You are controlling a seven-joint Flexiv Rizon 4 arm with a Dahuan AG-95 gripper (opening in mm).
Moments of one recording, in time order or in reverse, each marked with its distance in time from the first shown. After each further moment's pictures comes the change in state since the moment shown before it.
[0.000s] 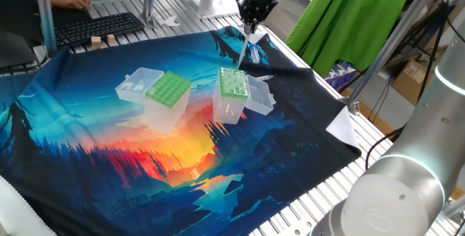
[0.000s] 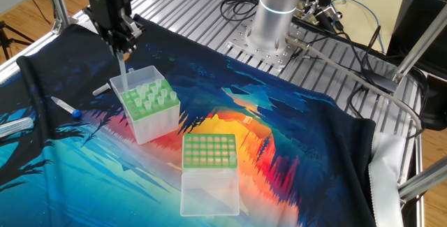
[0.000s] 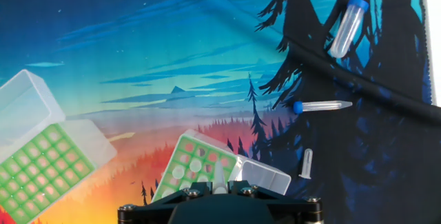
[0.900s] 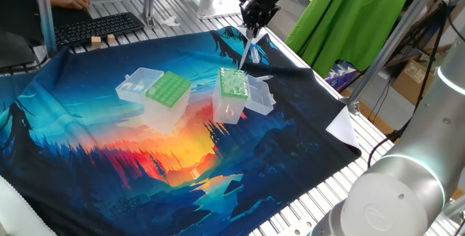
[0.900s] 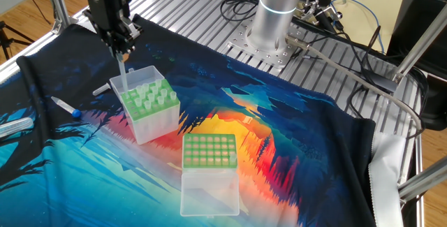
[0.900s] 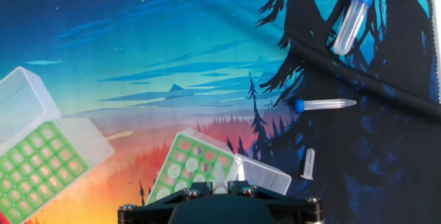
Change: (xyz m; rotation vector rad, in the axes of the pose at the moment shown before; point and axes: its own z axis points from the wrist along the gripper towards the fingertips) arm 0.003 -0.008 0.010 -0.018 -0.007 0.001
